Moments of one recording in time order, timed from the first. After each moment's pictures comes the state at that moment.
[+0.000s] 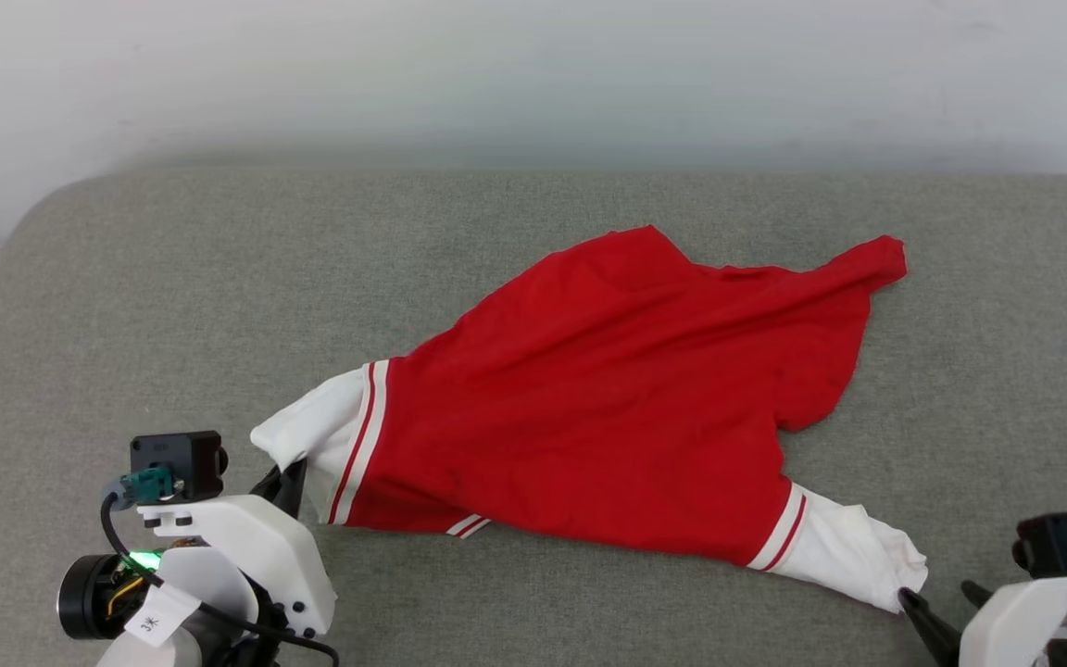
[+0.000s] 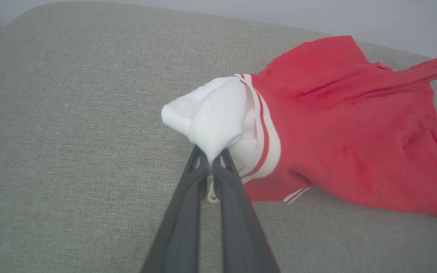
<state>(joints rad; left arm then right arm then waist) -0.08 0.40 -0.27 -0.12 -0.55 0.27 0.37 0.12 -0.25 -0.07 -0.04 0.37 0.13 0.63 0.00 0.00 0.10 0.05</state>
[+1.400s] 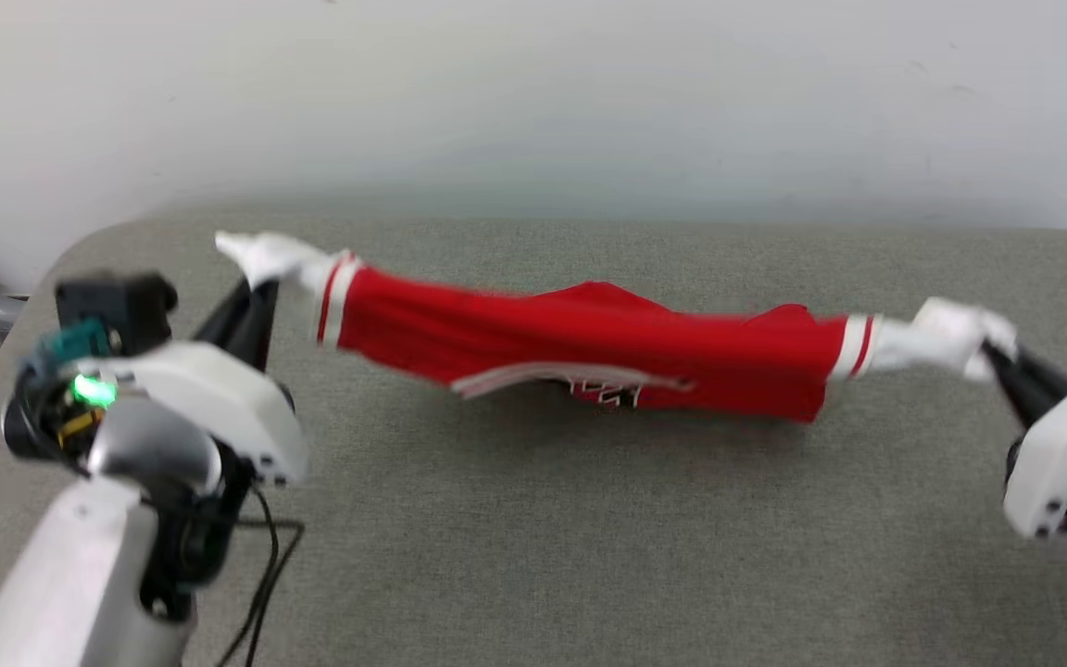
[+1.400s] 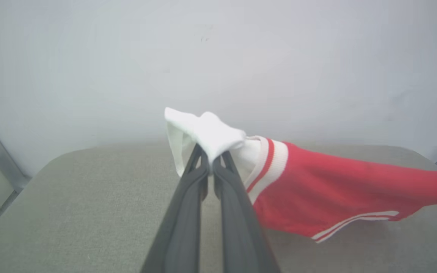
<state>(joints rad) -0.29 0.43 -0.25 -0.14 -0.54 0.21 0.29 -0.17 -0.32 -0.06 -0.09 0.35 0.13 0.57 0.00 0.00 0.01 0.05</state>
